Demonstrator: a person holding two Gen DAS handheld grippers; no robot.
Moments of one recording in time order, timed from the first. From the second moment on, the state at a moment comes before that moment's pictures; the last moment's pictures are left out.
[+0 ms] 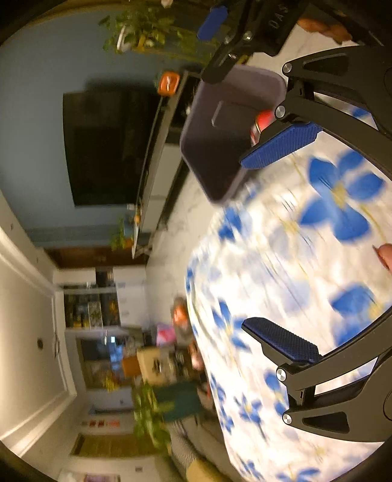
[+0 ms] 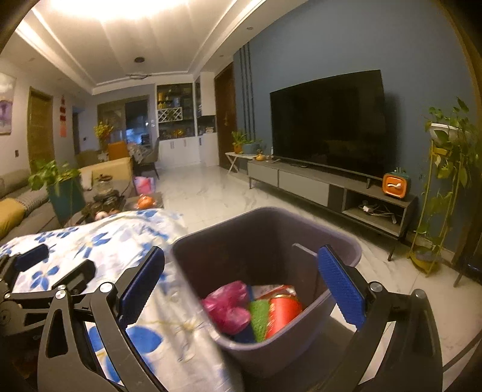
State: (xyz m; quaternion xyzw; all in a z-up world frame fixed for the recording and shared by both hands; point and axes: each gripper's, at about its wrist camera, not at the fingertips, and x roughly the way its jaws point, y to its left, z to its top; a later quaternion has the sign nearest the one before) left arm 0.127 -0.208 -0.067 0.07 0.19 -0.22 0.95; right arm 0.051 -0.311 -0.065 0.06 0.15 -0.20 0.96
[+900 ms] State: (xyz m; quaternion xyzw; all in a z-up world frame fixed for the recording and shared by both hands) left arm 0.014 -0.048 -0.046 0.03 0.19 -0.11 0.97; right arm -0.027 -0.178 -0.054 0.03 0.15 -0.17 0.97
